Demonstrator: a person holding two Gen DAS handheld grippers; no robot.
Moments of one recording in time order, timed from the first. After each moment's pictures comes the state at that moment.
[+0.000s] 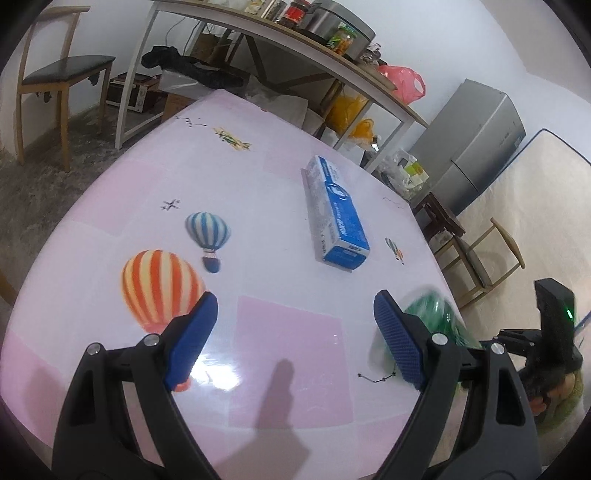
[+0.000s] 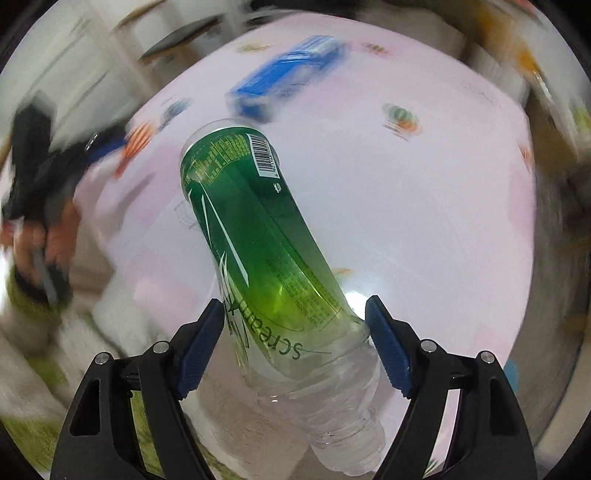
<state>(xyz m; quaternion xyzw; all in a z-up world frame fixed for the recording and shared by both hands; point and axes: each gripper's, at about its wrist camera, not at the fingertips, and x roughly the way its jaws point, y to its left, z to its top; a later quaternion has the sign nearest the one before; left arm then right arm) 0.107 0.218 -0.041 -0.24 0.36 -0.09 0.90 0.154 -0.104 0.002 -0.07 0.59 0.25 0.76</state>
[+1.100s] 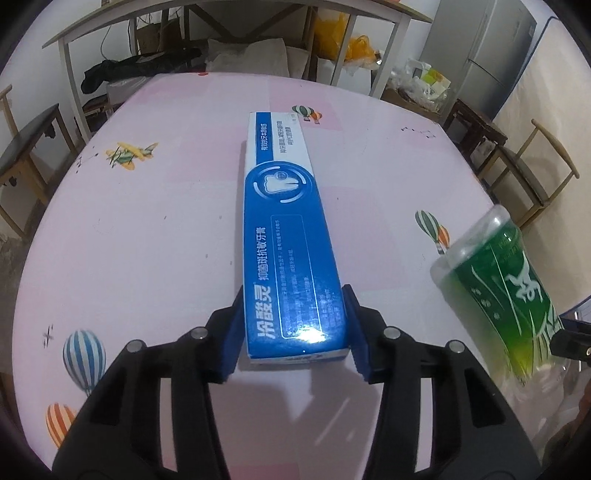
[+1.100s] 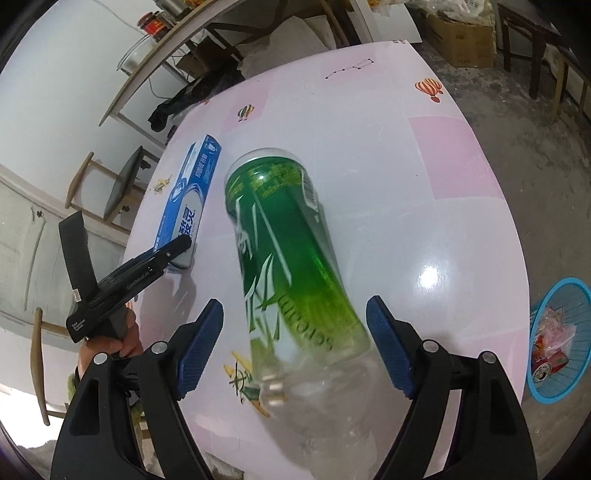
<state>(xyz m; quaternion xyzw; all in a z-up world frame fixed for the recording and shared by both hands) 0.256 0.113 -0.062 -0.06 0.48 -0.07 0.87 0.217 -0.167 -0.006 0.18 0.55 0.17 0.80</state>
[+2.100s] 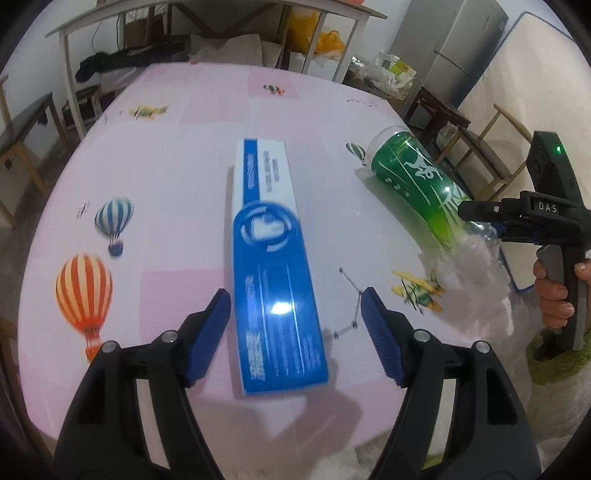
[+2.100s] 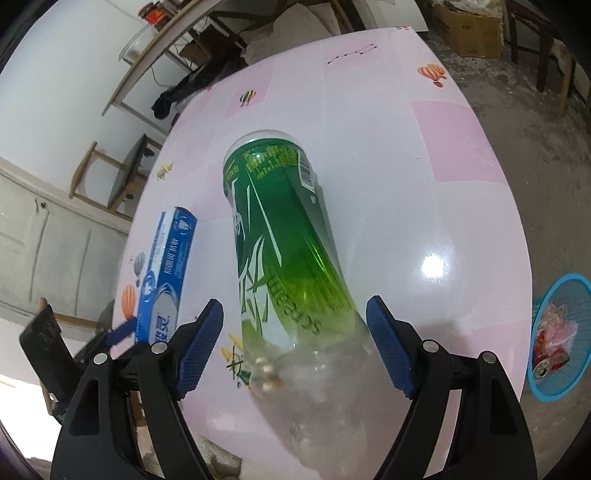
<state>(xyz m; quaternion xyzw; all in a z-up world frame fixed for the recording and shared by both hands) 0.123 0.113 -0.032 -0.06 0.49 -0.12 0.86 0.227 -0.167 -0.012 0.17 0.58 0.18 0.78</state>
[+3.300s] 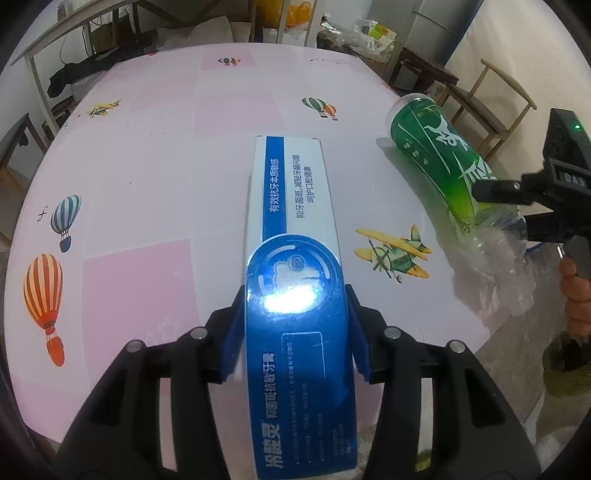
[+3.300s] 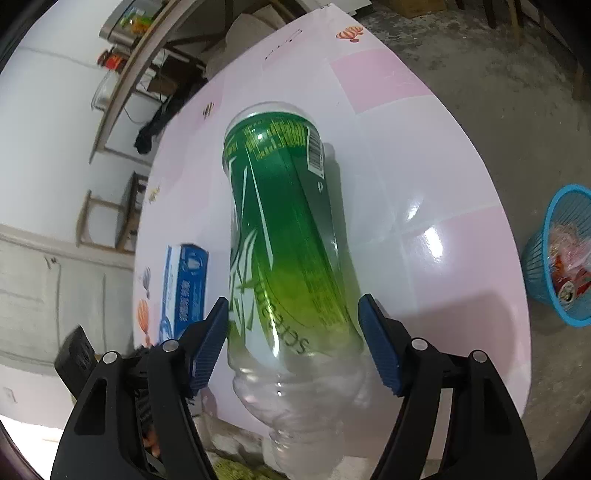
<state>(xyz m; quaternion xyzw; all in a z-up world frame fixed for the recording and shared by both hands) 0.120 0.065 -0.054 -0.01 0.52 -0.14 0.84 0.177 -0.208 -0.029 0.28 0.58 0.13 0.75</state>
